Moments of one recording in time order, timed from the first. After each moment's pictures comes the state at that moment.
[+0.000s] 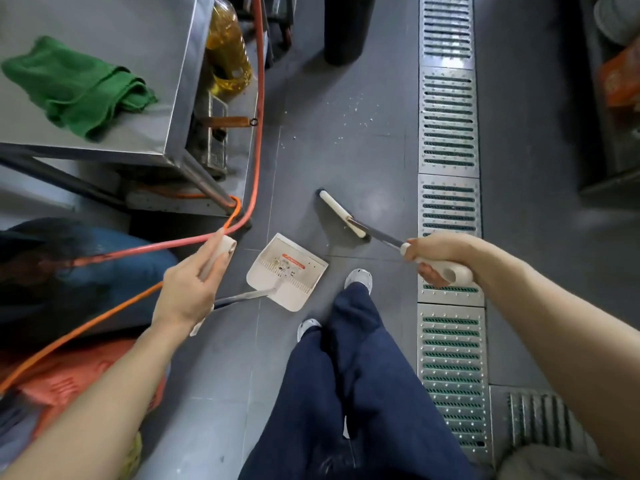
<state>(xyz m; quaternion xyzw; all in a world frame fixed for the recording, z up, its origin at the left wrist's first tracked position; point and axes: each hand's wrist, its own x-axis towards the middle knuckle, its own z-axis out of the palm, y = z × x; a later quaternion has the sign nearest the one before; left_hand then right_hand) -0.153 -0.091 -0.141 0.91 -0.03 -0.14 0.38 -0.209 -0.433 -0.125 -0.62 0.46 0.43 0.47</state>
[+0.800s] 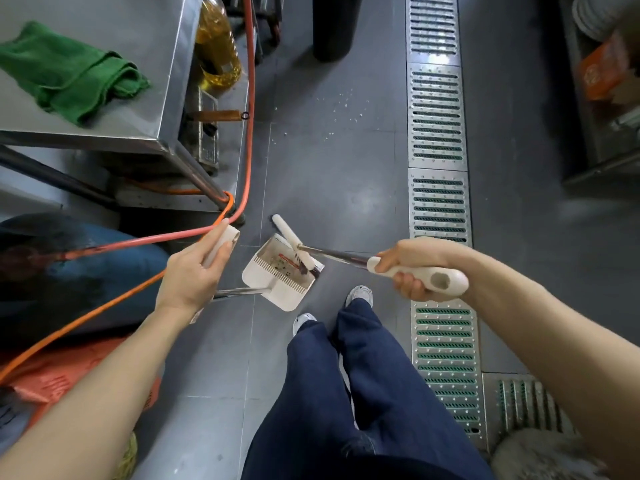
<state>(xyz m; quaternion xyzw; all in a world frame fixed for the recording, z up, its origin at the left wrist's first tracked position) -0.160 -0.091 -0.143 0.92 -0.07 -0.14 0.35 -0.232 -0.379 -0.073 -0.51 0.46 0.47 0.55</state>
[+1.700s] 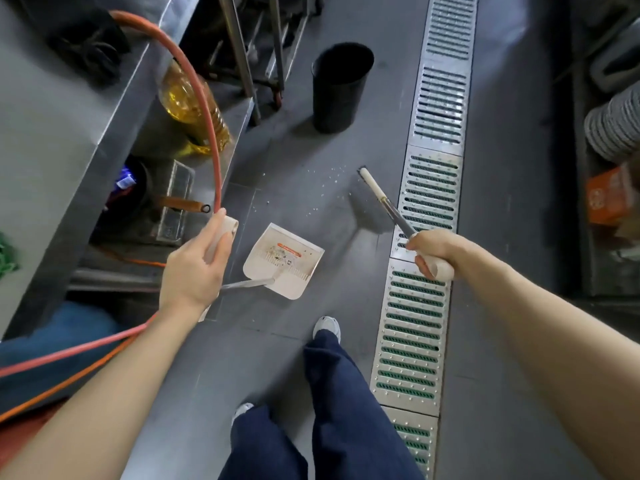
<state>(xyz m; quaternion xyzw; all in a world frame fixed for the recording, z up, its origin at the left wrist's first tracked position) 0.055 -0.359 -0.129 0.92 0.03 -0.07 0.39 0.034 -0.692 -0.120 -0.69 0.45 0.34 0.45</state>
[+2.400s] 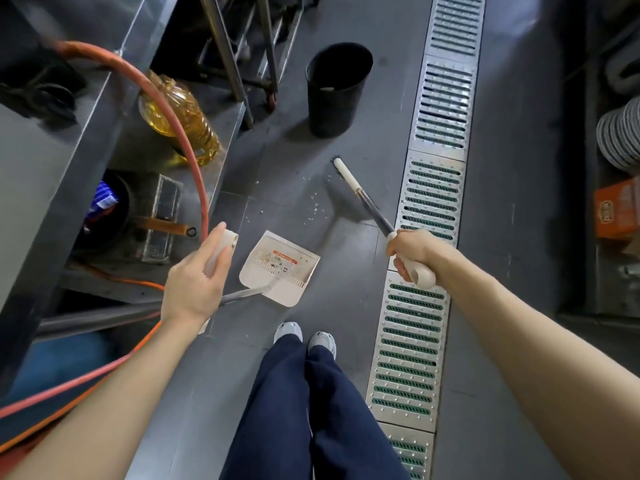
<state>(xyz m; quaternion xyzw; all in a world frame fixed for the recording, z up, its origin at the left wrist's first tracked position) 0.129 -0.401 -0.157 0.92 0.06 -0.10 0.37 0.123 -0.707 -0.133 -0.69 0.42 0.33 0.48</state>
